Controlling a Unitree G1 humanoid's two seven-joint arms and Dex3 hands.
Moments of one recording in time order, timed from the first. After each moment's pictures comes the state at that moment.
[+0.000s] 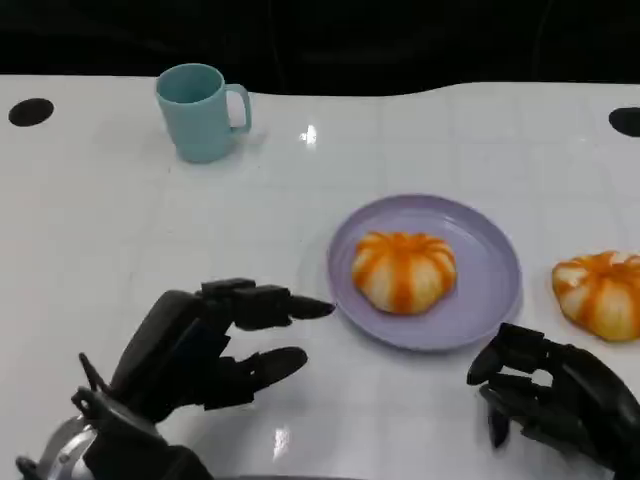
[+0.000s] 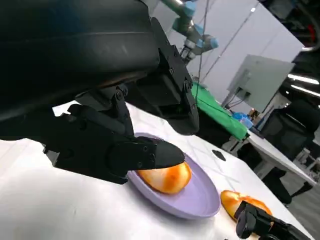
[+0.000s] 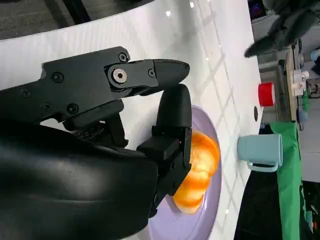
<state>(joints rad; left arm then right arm) -0.15 0.29 -0.24 0.38 0.41 -0.78 0.18 -0.15 -0.14 -0.03 0.68 0.20 -0.39 0.69</state>
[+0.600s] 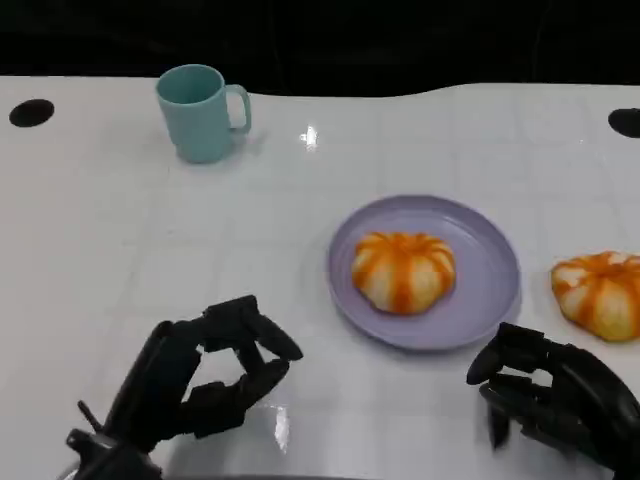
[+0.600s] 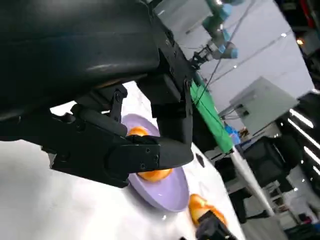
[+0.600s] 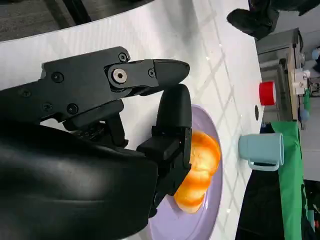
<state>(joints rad) -0.07 0.17 -0.19 0.50 0.04 -0.86 -0.05 -0.15 -0.14 -0.03 0.66 0.20 -0.38 0.69</state>
